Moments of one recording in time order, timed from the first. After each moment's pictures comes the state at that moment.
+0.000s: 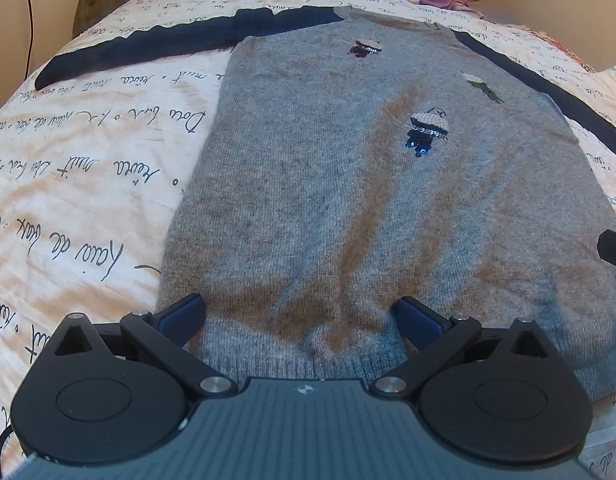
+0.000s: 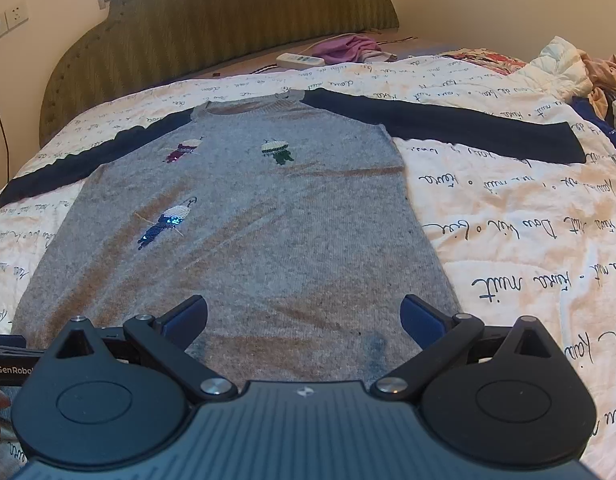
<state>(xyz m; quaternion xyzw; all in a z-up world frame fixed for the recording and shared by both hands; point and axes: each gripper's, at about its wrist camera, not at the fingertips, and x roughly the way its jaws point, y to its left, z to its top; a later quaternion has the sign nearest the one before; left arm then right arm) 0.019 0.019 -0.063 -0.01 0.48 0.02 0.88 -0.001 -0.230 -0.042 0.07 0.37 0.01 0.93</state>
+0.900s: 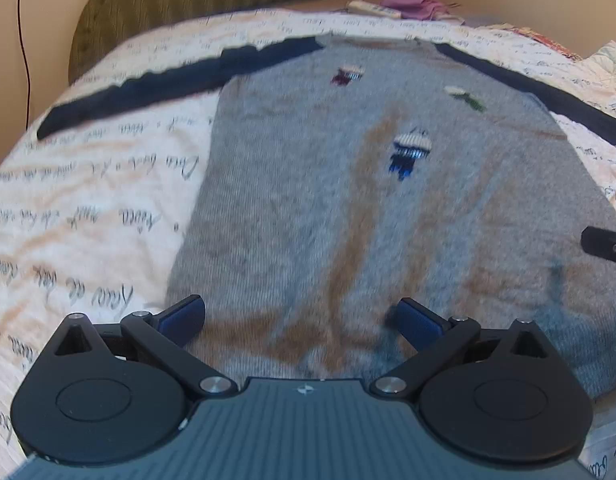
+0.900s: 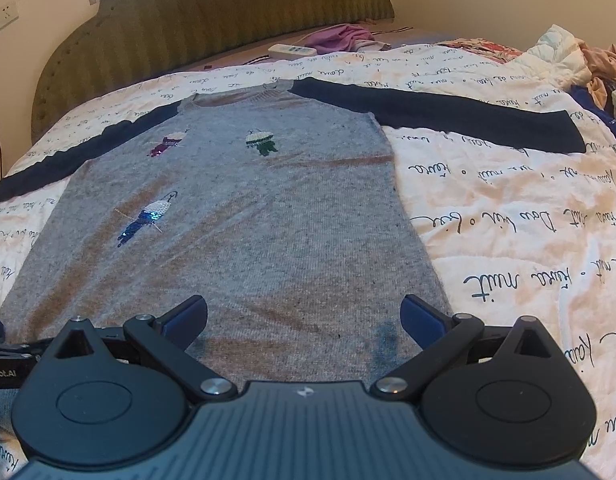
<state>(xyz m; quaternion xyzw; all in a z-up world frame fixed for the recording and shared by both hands) 0.018 0.002 -0.044 0.05 0.44 0.01 0.90 0.012 -0.246 -0.054 0.08 0.38 0.00 0.92</state>
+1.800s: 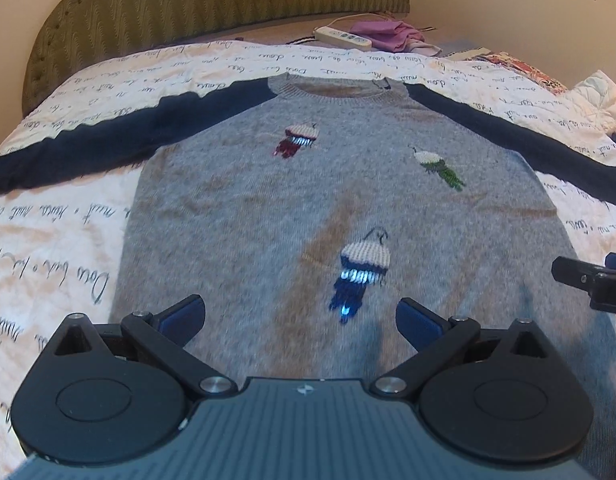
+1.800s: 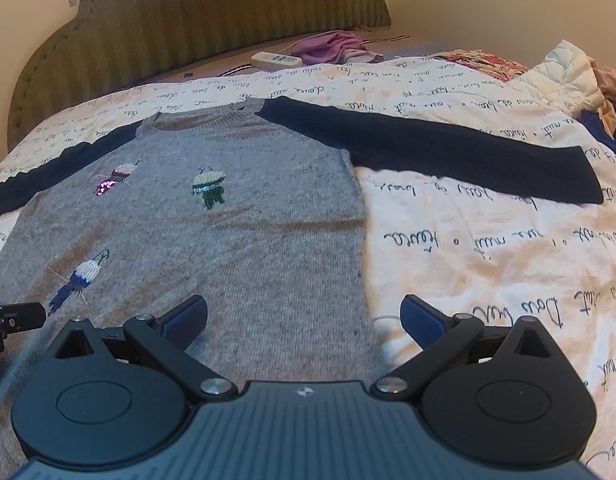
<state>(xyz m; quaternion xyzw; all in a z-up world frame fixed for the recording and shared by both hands) 0.115 -0.033 -0.037 0.02 0.42 -0.04 0.91 0.095 -0.286 -0.053 0.06 0.37 -0.01 0.93</state>
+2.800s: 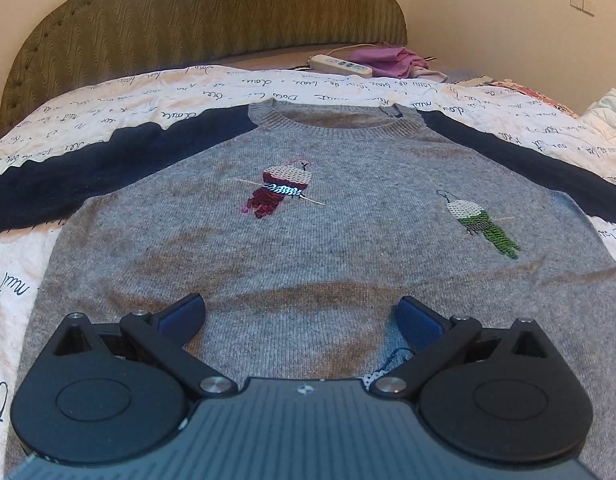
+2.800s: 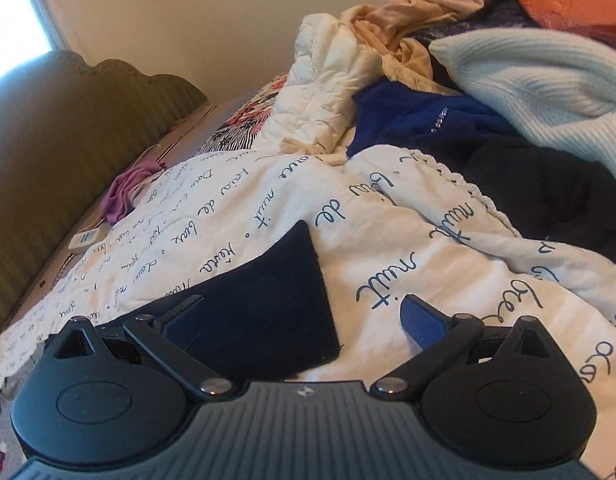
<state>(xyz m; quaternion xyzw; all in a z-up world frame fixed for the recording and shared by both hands) 0.198 -0.049 -0.088 0.02 0.36 -0.04 0.93 0.157 -0.616 -0.074 0.31 0.27 -0.17 0.90</state>
